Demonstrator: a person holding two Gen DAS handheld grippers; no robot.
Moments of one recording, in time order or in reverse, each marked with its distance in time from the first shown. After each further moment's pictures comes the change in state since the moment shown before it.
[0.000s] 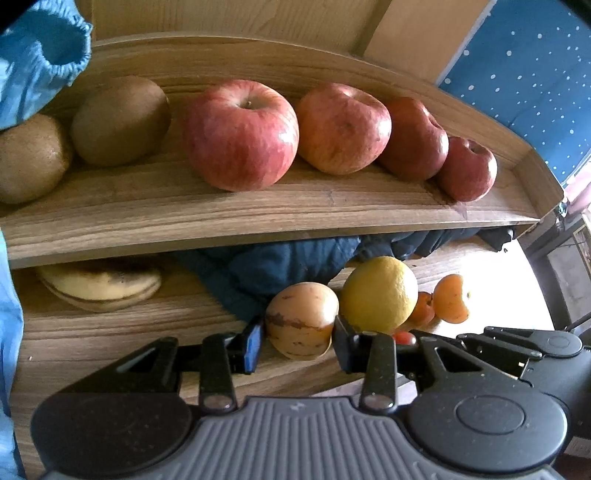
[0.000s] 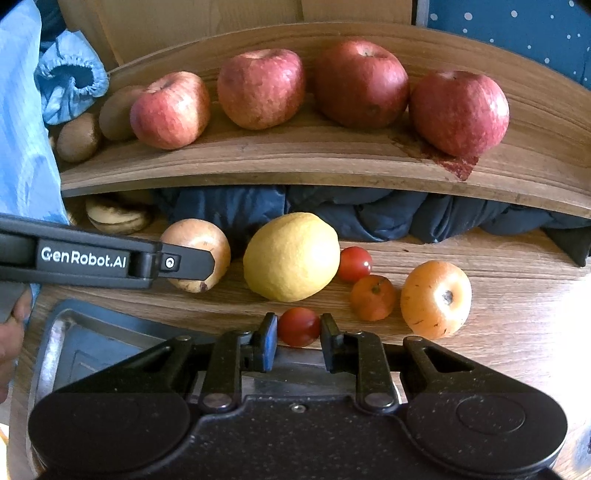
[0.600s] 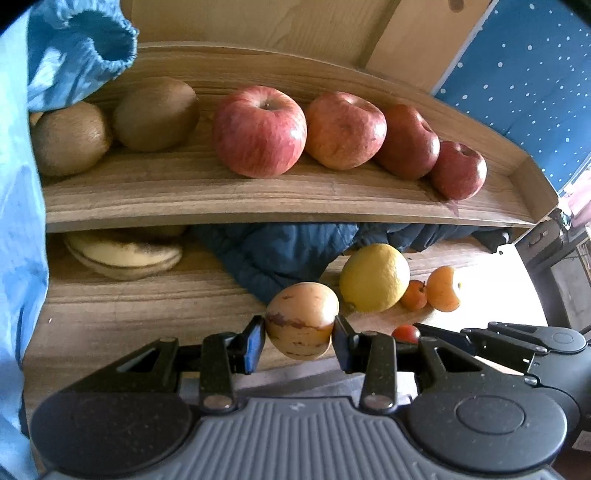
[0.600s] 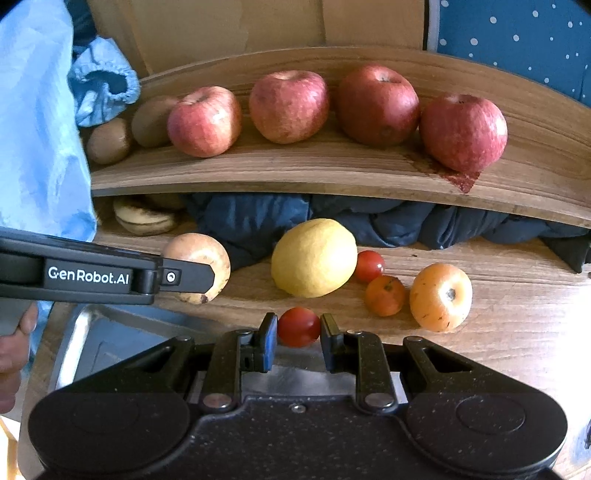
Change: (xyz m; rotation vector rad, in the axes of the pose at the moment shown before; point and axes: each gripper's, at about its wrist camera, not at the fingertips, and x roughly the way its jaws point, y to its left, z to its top) left arm -0.028 -0.002 -0.022 -0.039 -0.031 0.019; right arm -0.028 0.016 -0.012 -0.032 -0.039 0.030
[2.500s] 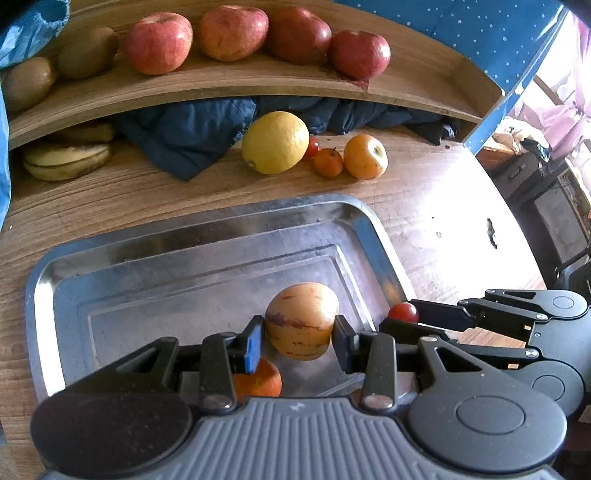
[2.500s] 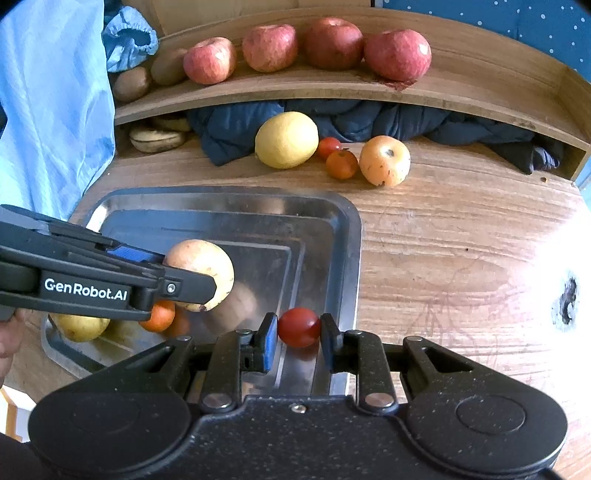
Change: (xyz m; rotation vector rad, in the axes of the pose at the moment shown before) left arm -0.016 -0.070 -0.087 0.116 0.138 -0.021; right arm -0.059 -0.015 -0.099 0.017 0.067 -0.015
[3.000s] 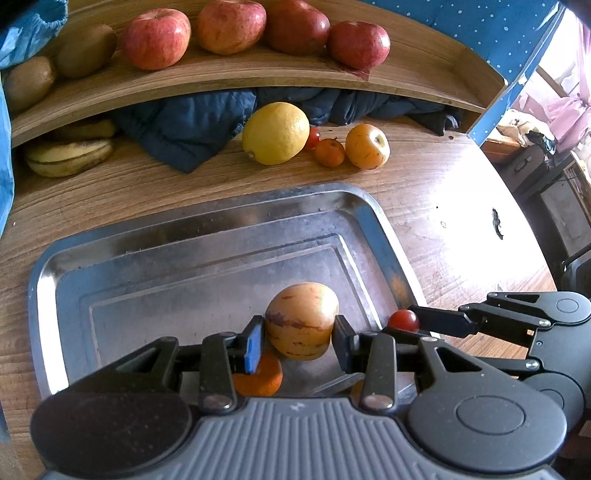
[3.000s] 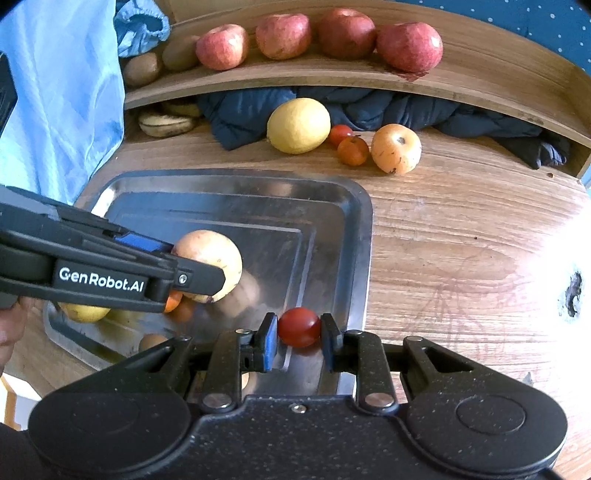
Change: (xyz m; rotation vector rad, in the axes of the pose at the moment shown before) left arm 0.001 -0.004 -0.004 0.002 0.014 0.030; right arm 0.000 0.007 -0.006 -0.033 0.024 0.010
